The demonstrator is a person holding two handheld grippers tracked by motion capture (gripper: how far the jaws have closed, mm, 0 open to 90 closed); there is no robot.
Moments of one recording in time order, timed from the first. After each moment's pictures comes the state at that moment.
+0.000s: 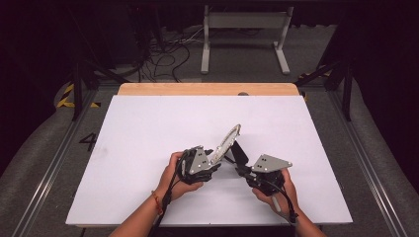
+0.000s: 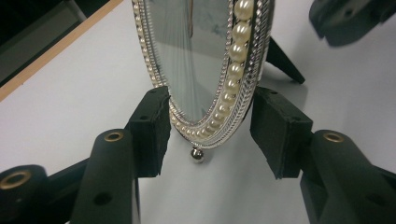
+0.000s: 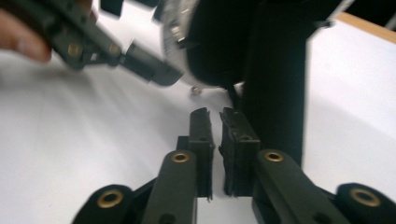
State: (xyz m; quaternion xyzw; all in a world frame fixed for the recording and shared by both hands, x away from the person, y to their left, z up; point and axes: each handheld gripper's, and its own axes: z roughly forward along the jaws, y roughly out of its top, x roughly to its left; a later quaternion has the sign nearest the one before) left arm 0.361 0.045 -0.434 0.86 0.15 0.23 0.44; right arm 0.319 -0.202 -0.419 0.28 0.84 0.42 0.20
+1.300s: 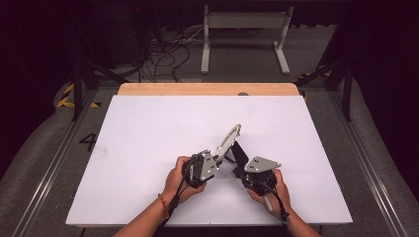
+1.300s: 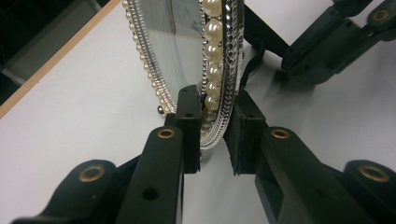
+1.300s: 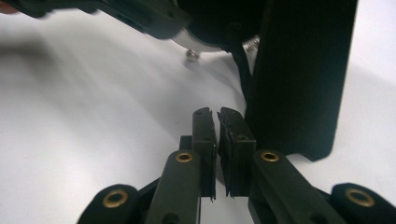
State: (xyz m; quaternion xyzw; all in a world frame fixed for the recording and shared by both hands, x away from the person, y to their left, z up) left arm 0.350 0.026 -0.438 0.87 0.15 0.27 0.40; right arm 0.332 -0.196 -0.450 0.32 0.84 0.39 0.19
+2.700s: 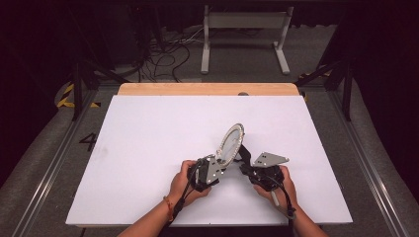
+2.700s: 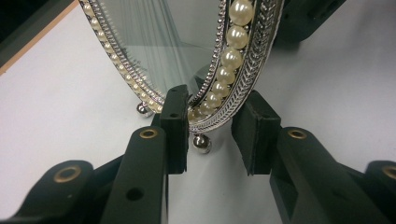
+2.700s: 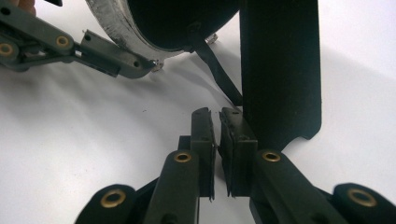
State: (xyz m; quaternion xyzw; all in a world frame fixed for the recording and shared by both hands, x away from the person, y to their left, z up) left arm 0.350 0.014 -0.461 0.87 0.16 0.25 0.39; right arm 0.342 -0.216 -0.450 0.33 0.84 0.39 0.18
